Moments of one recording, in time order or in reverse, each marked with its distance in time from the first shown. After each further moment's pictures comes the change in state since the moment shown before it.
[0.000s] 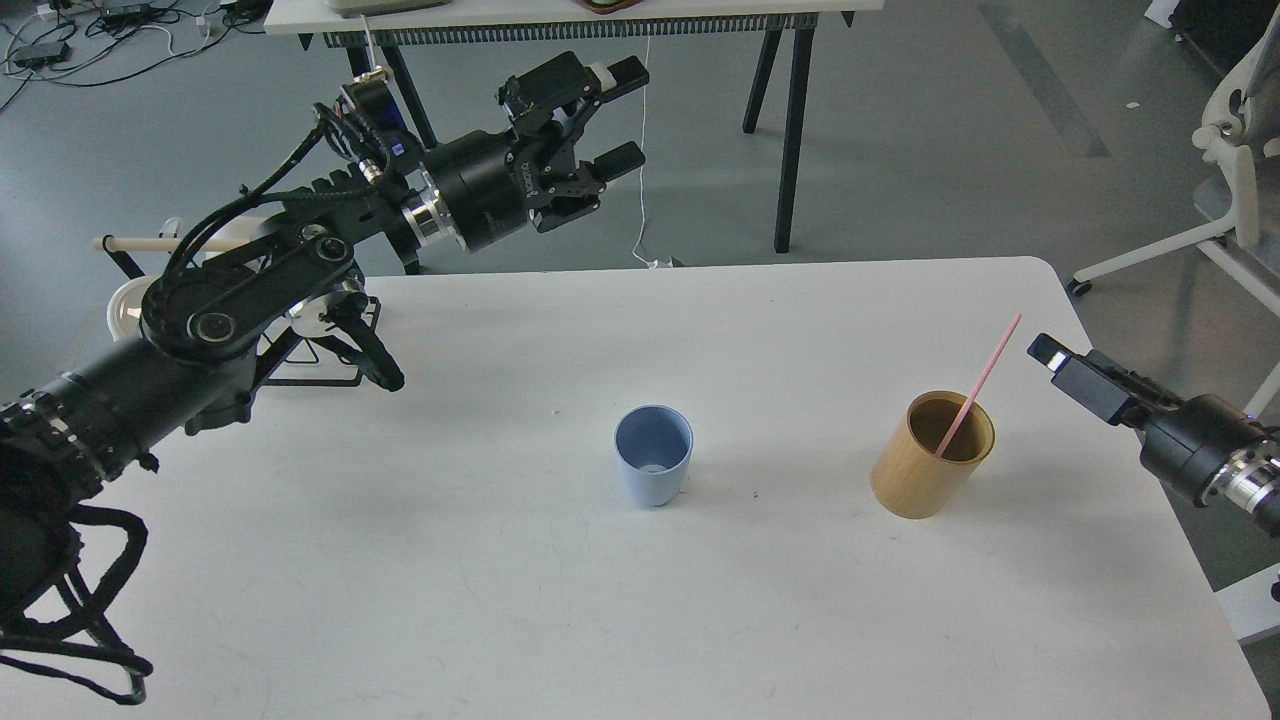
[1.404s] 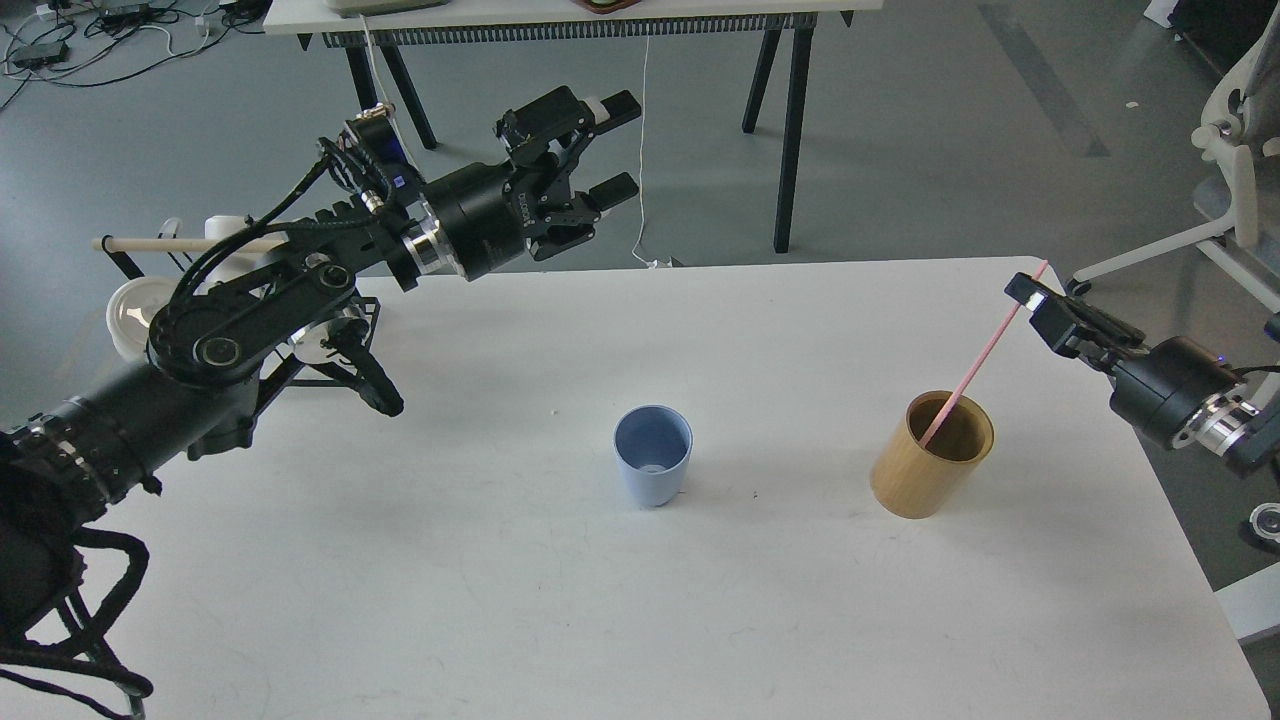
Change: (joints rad) left arm 0.048 0.001 -0.003 0.003 -0.002 0.000 0.000; right arm 0.125 -0.059 0.010 0.088 0.000 -0.010 0.000
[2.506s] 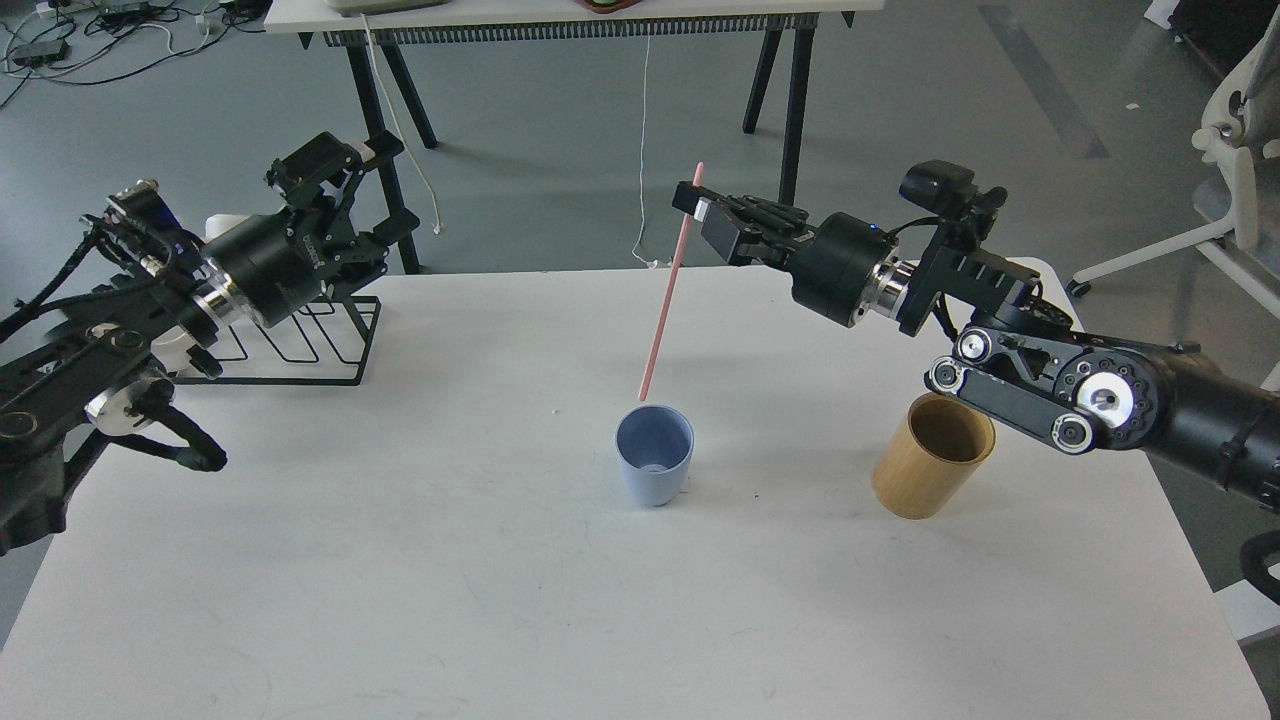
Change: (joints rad) left arm 0.245 0.280 -0.168 -0.032 0.000 0.000 0.000; right arm 0.561 0.615 -0.433 -0.290 -0.002 0.048 0.000
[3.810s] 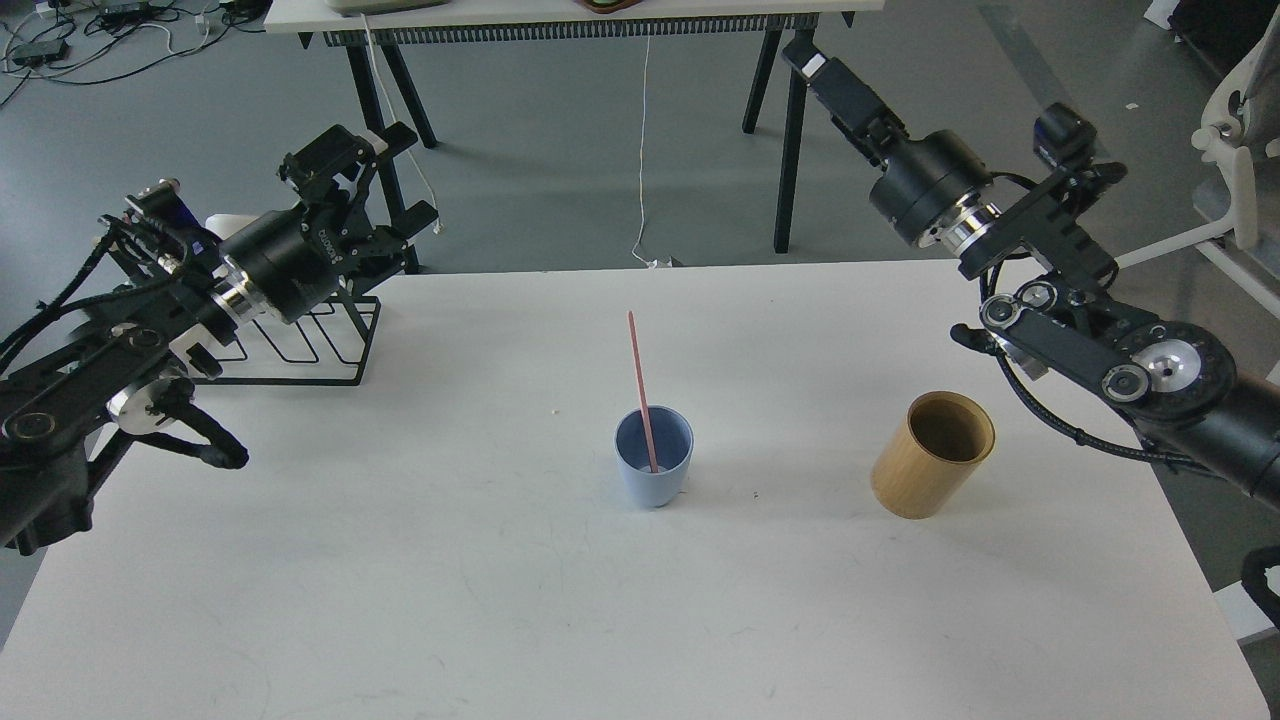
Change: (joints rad) left arm 0.007 -0.035 -0.042 -0.023 -0.002 0.000 0.000; right arm -0.109 -0.076 0.322 0.009 0.340 -0.055 0.000
